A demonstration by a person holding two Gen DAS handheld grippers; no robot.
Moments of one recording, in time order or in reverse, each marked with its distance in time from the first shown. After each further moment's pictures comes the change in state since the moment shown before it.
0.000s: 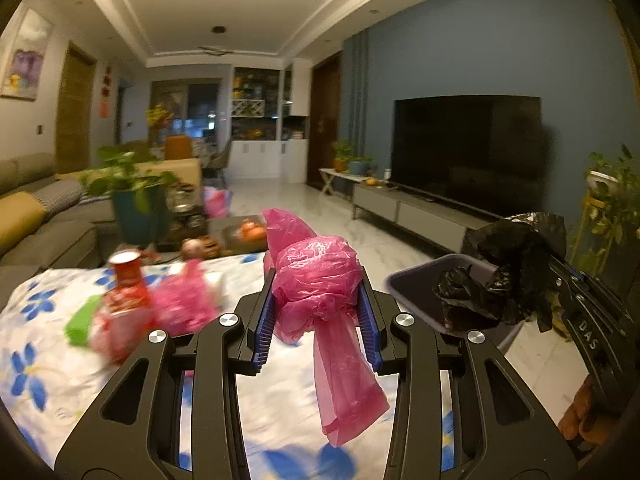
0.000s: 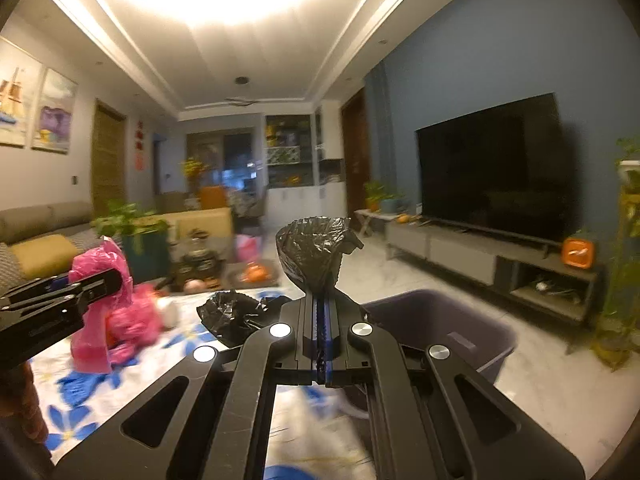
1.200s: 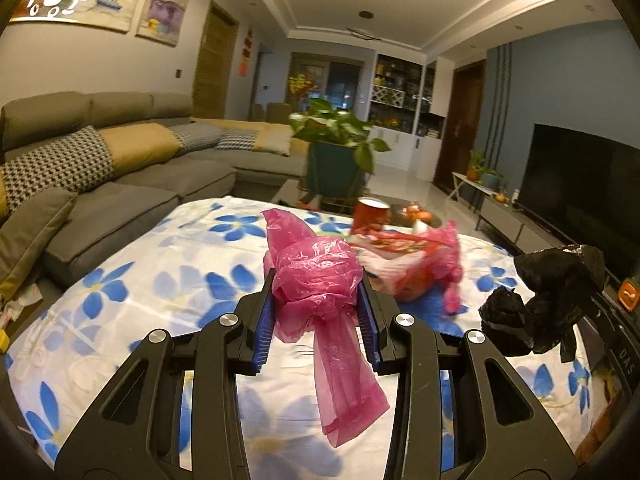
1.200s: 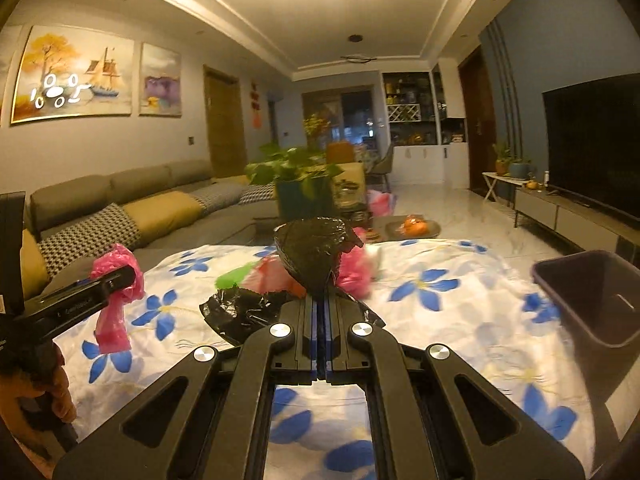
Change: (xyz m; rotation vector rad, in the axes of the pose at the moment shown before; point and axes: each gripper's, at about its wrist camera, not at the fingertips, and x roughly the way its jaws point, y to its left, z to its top) left arm -0.130 0.212 -0.059 -0.252 0.053 0.451; right arm -0.019 0.187 -0.031 -0.037 0.173 0.475
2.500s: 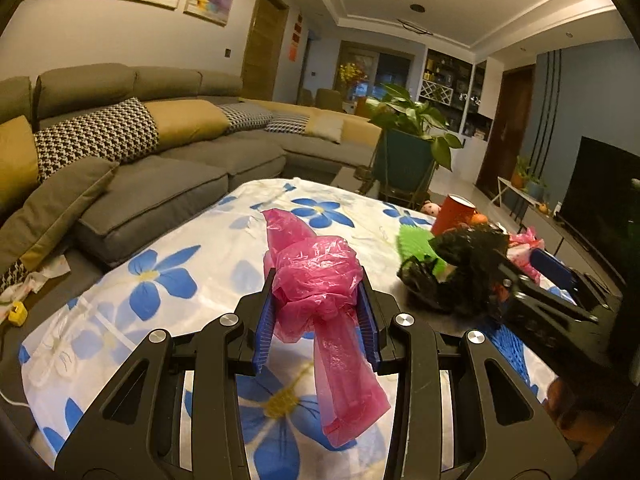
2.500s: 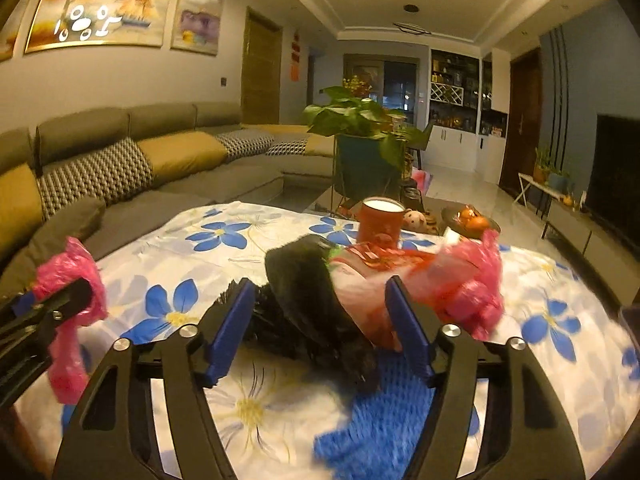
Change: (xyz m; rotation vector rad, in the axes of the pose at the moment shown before) left arm 0.033 0.088 -0.001 -0.105 0.047 0.164; right arm 0.156 0.130 -0.001 -0.192 0.162 0.062
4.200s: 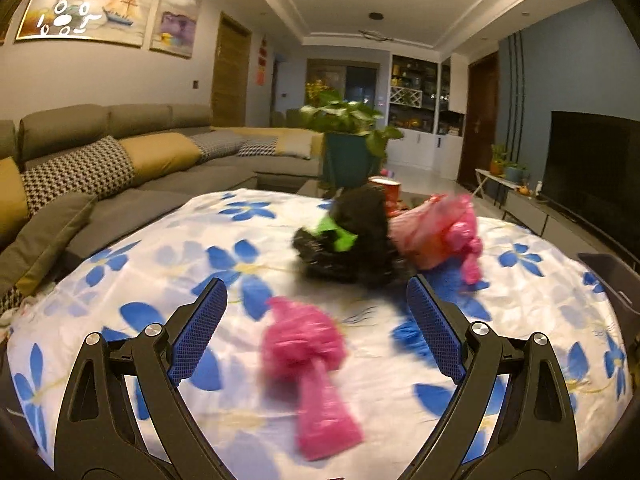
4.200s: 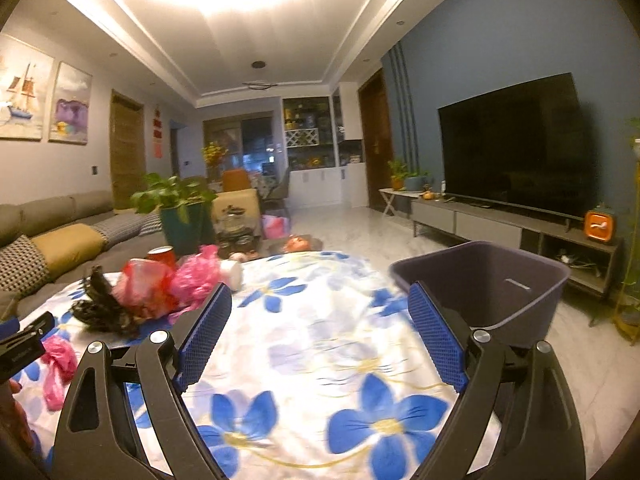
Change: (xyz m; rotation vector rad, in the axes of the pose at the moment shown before) left arm -0.032 -0.094 -0.049 0.128 -0.076 -0.029; right arm -0.194 -0.173 -0.090 0.283 -0.227 -0.425
